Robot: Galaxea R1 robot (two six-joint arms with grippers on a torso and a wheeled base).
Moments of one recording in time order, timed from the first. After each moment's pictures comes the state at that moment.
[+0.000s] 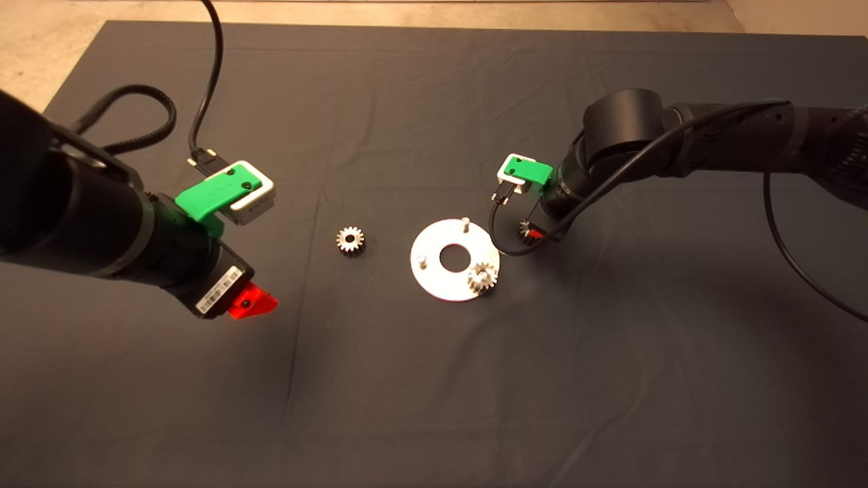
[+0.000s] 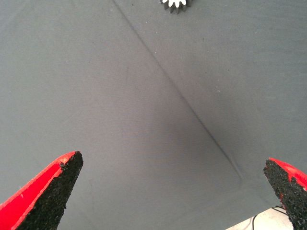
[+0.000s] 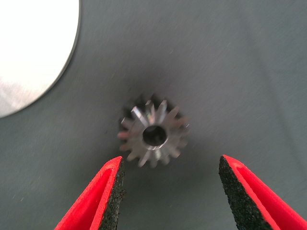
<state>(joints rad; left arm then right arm) -0.65 2.15 -0.52 0.32 1.53 -0.98 0.35 2.62 -1.18 -0.52 -1.53 0.52</state>
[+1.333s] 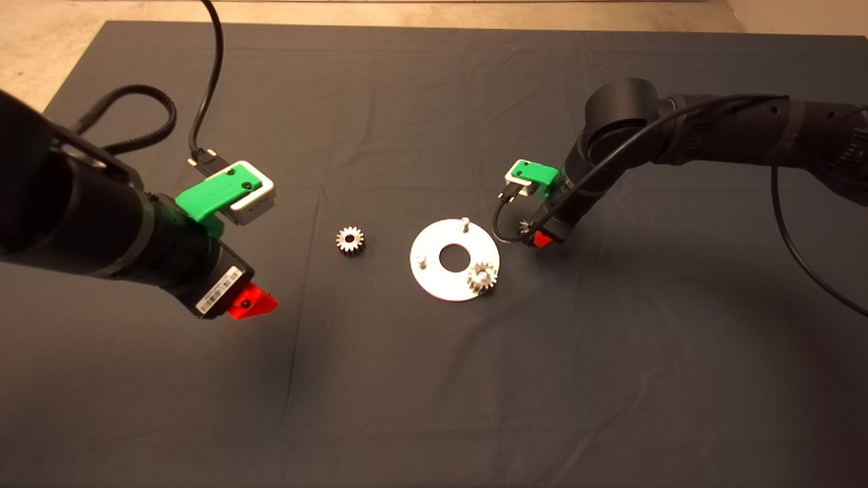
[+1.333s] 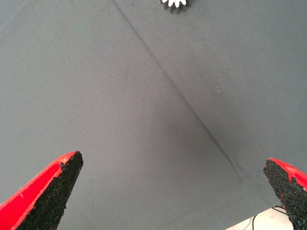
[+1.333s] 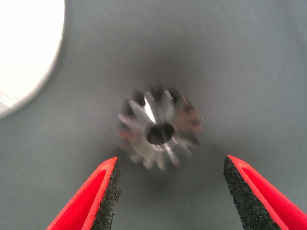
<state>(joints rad) -0.65 2.15 -0.52 0.32 1.53 -0.98 0.35 2.65 -1.29 -0.40 -1.50 0.52</state>
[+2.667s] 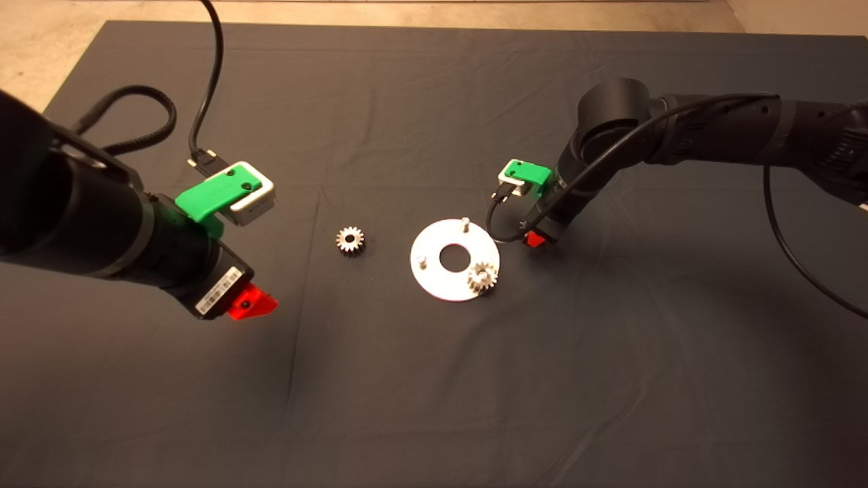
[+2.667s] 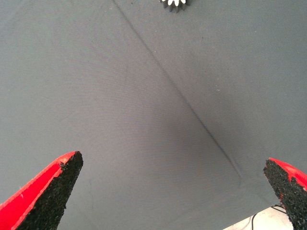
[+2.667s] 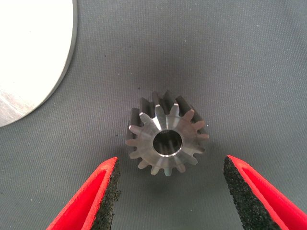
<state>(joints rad) -0.65 2.15 -0.52 0.32 1.53 -0.98 0.35 2.65 -1.29 -0.40 -1.50 0.52</state>
